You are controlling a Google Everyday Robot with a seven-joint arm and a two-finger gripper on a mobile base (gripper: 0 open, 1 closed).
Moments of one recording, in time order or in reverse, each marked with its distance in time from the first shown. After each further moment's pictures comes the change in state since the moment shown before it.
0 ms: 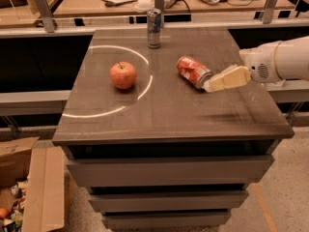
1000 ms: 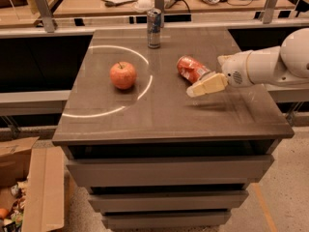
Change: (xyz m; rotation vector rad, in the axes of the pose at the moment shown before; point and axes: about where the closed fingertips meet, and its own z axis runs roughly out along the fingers) arm 0.006 0.006 0.068 -0.068 -0.017 -0.034
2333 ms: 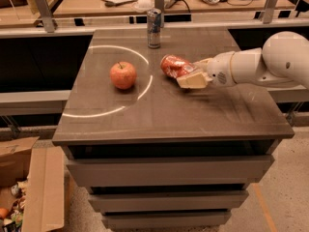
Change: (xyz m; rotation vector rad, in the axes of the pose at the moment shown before) arm -0.016 0.021 0.037 -0.113 -0.069 -0.044
